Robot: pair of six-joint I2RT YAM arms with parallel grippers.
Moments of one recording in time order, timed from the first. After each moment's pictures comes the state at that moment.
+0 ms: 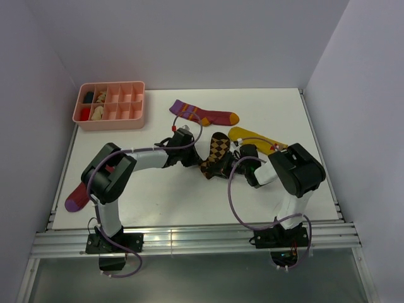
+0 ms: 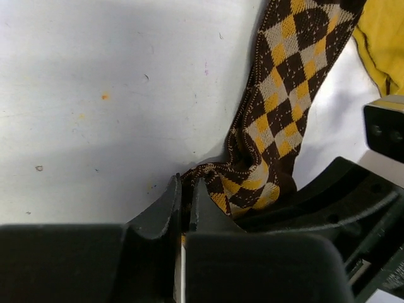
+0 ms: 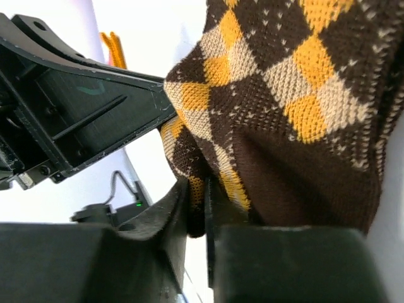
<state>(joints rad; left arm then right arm) -0.68 1.87 1.04 0.02 0.08 -0.96 0.40 1.83 0.47 0.81 -0.61 1.08</state>
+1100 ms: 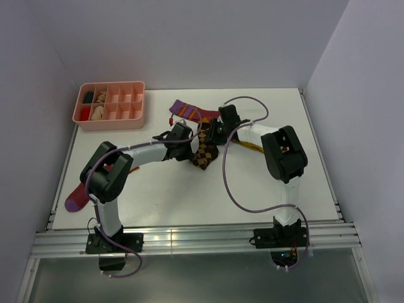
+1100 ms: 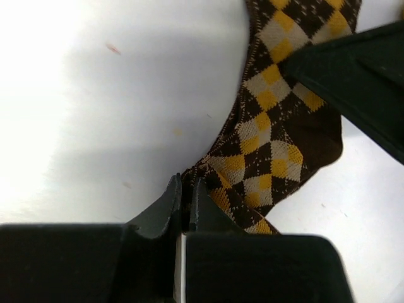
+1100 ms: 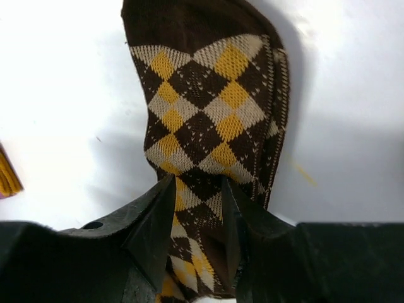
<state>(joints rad) -0.66 1.88 1.15 -0.18 -0.08 -0.80 0.40 2.02 1.29 -0.15 -0.23 0.60</state>
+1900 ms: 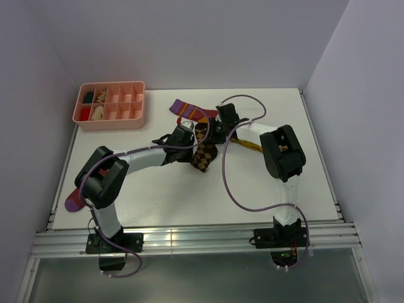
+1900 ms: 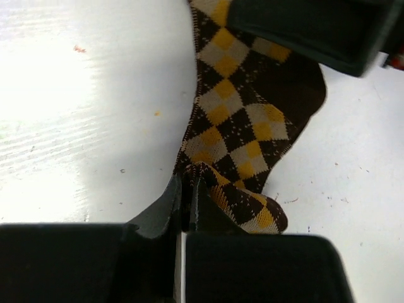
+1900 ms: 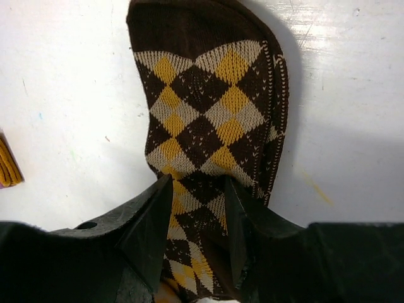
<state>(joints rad) -0.69 1.81 1.09 -0.14 -0.06 -0.58 0.40 2.07 1.35 -0.17 -0.28 0.56</state>
